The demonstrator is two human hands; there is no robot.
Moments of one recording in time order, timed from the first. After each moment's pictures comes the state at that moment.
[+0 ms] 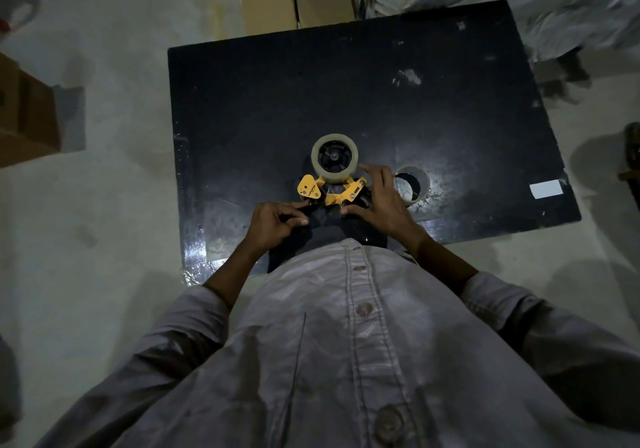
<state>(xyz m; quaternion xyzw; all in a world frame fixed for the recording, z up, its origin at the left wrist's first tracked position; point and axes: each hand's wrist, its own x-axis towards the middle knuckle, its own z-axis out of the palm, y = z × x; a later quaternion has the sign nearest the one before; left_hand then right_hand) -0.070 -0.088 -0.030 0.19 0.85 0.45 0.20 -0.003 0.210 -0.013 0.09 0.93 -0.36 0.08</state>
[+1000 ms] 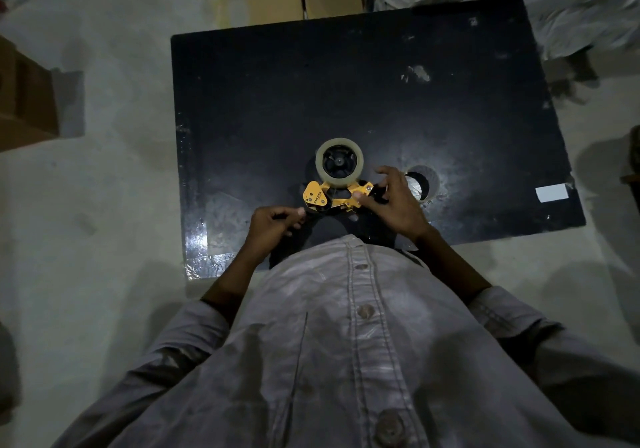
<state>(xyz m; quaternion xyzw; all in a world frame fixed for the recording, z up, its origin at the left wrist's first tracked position) -0.049 -0.096 -0.040 -0.06 0.76 0.57 0.30 0.005 0.223 0.001 0.18 0.89 -0.41 0.11</state>
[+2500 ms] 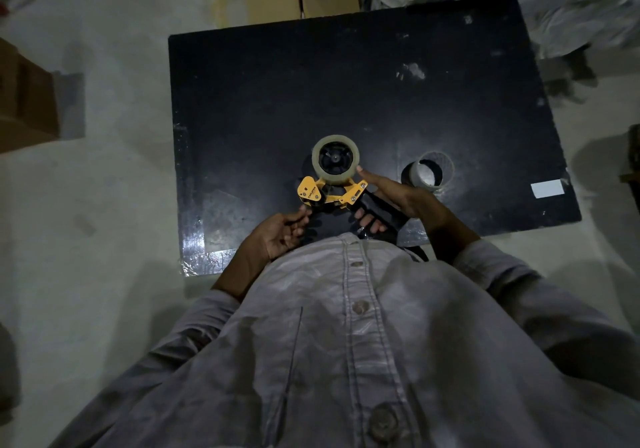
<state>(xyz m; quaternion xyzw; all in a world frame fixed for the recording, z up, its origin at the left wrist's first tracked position) -0.055 -0.074 -0.060 -0.32 0.46 0.66 0.51 -0.036 0.249 -0.005 0.29 0.58 -0.56 0.51</state>
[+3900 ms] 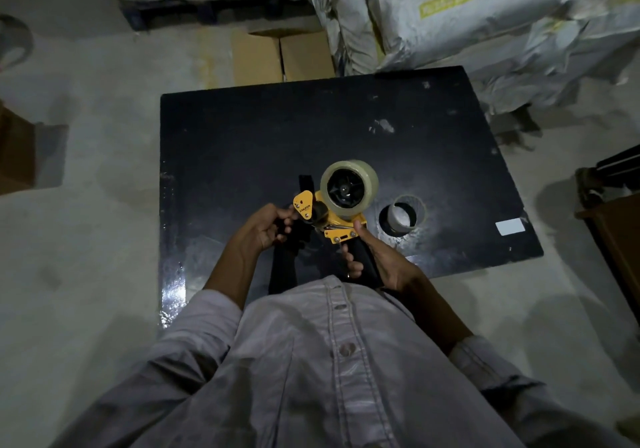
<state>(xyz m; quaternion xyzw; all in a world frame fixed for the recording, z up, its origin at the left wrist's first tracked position) -0.150 -0.023 -0.014 -0.21 0.62 0.59 0.48 0.029 0.225 0.014 0.26 0.41 -0.82 0.31</state>
